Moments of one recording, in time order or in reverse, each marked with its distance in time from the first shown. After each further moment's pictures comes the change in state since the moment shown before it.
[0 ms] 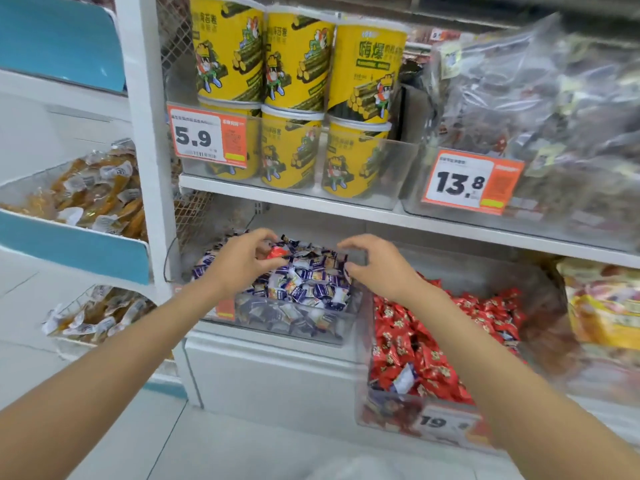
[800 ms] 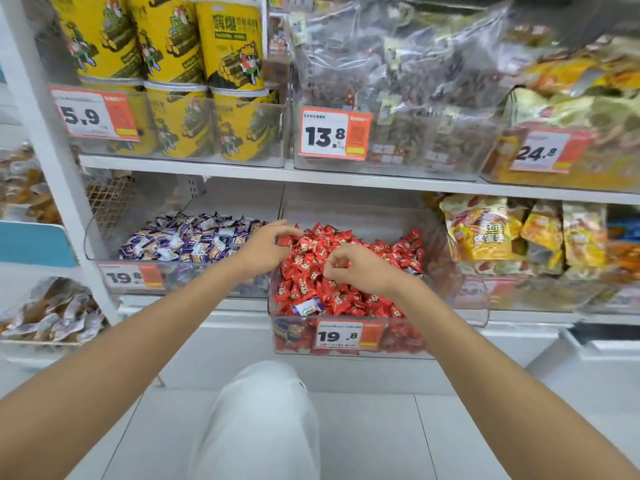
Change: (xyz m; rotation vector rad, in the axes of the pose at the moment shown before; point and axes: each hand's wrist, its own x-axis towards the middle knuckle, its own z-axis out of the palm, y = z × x) left_hand -0.025 0.130 0.118 -0.135 -0.218 0.069; right_hand -0.125 0.083 -0.041 0.181 -0.146 0.042
